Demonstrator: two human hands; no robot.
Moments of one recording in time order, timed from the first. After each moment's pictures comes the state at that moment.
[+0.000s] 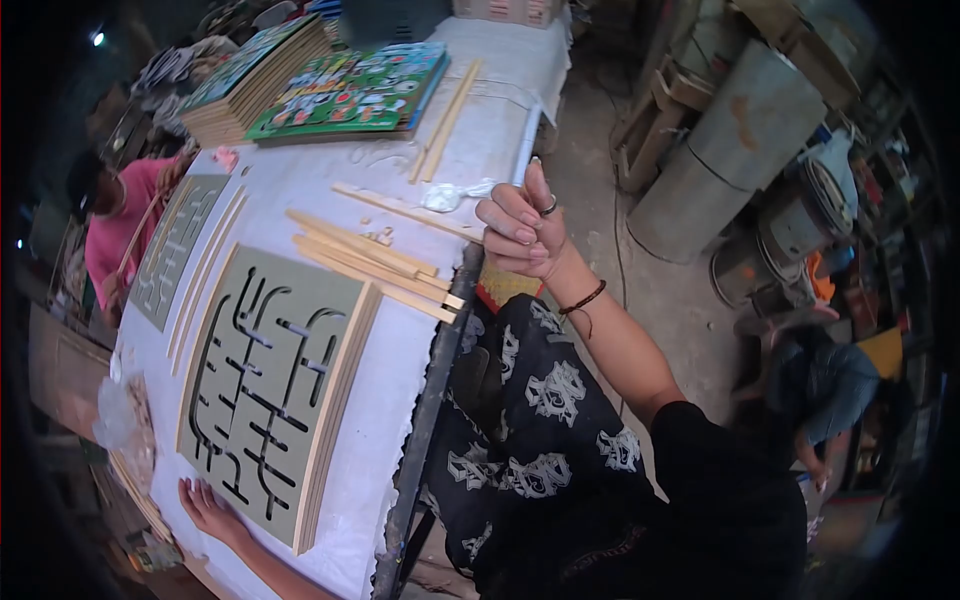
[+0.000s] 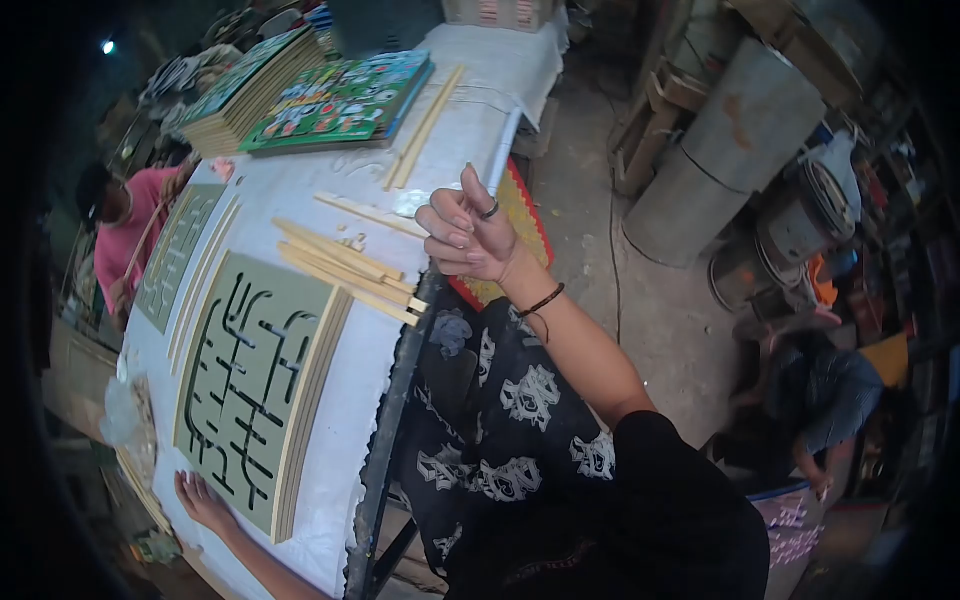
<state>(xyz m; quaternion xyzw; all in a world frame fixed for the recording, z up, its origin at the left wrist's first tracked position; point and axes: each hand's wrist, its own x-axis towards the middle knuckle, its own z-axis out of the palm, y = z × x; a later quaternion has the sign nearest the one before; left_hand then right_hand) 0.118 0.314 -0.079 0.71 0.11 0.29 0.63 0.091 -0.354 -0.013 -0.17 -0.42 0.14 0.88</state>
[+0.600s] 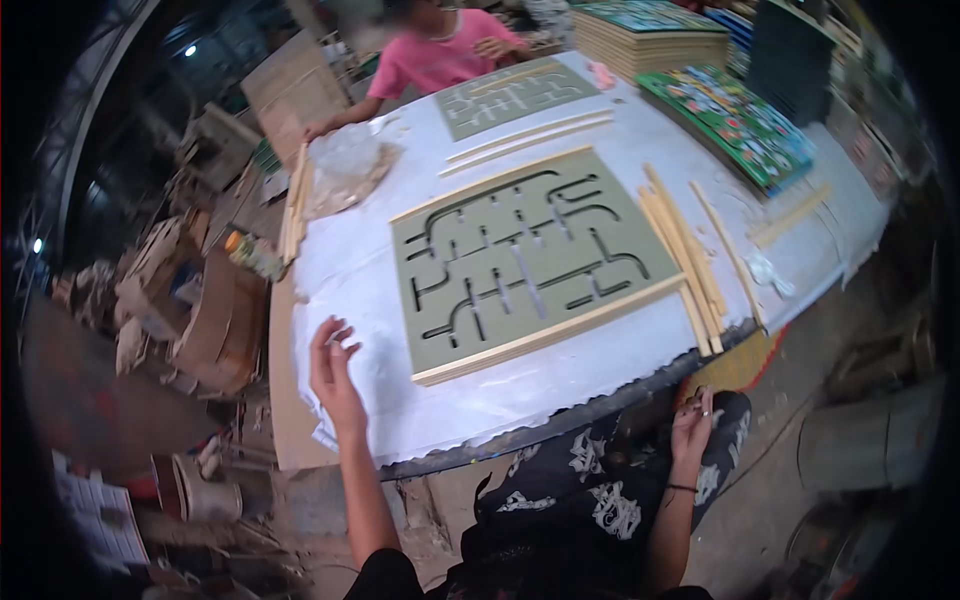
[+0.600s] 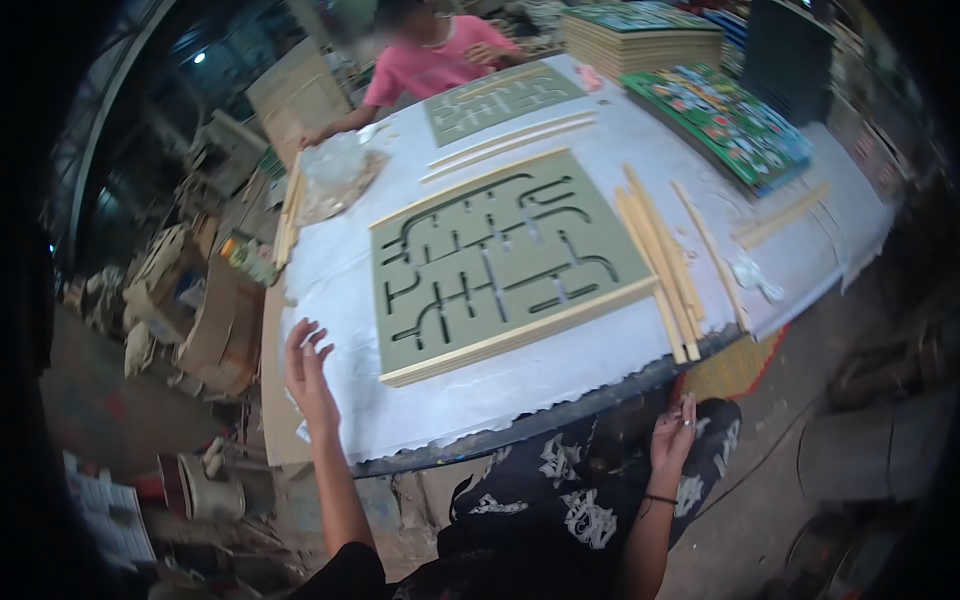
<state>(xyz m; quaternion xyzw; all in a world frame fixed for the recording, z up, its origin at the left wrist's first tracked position) -0.049 0.205 -0.001 0.74 0.11 0.40 0.53 -0.009 -0.280 -0.253 -0.19 0.15 -0.10 0.96</state>
